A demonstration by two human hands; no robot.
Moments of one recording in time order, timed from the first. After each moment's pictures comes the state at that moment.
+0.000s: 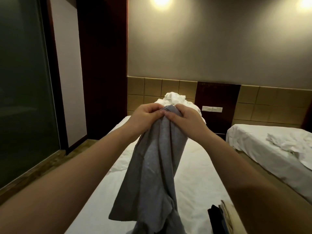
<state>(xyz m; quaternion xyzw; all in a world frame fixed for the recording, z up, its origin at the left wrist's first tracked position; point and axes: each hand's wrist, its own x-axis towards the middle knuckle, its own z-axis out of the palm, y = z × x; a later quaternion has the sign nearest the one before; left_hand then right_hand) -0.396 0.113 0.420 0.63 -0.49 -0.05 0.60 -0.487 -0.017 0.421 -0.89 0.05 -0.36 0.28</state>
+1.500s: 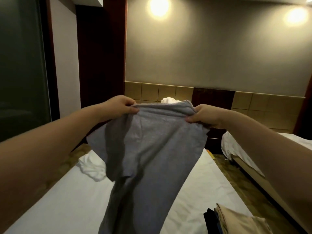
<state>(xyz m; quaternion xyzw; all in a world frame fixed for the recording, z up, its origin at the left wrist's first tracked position) -0.354 0.159 0.466 0.82 -0.47 0.04 0.32 -0.514 -0.063 0.478 -0.92 0.21 -0.09 0.31</state>
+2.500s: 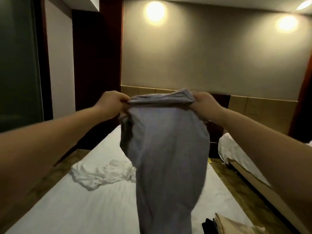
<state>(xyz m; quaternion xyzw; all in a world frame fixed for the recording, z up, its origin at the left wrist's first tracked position) -0.313 0.133 0.470 0.82 -0.44 0.19 0.30 -0.500 -0.072 0.491 -0.95 0.10 -0.28 0.13</state>
